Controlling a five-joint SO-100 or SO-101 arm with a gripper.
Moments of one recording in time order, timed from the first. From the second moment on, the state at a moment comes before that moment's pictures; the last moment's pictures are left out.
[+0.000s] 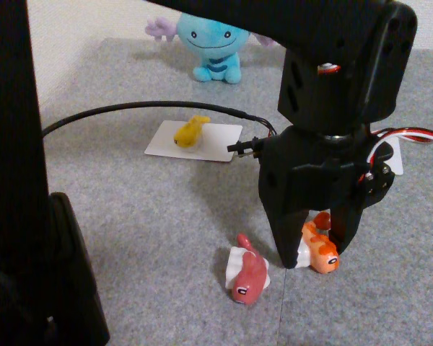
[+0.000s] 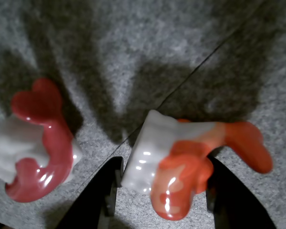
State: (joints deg) arm 55.9 77.1 104.2 68.9 0.4
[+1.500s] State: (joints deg) arm 35.2 101.8 105.2 66.6 55.9
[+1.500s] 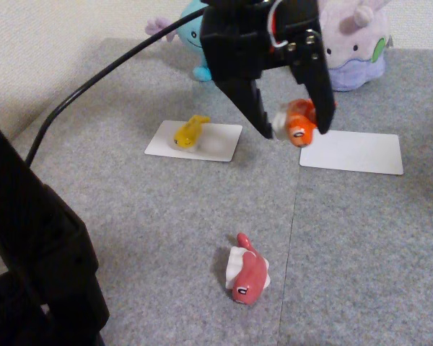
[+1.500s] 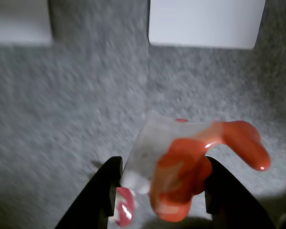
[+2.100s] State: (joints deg) arm 33.3 101.8 105.2 57.0 64.2
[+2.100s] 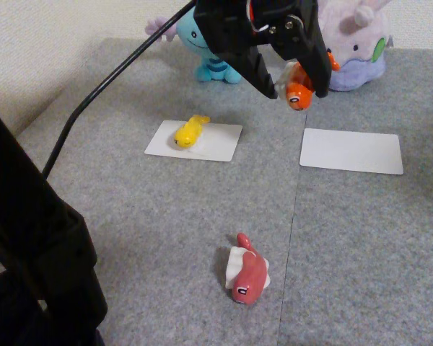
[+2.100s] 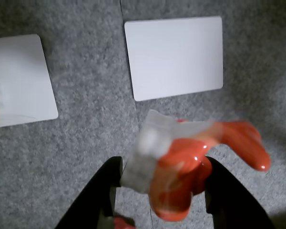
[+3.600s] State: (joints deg) arm 36.6 43.1 46.2 72.4 55.1
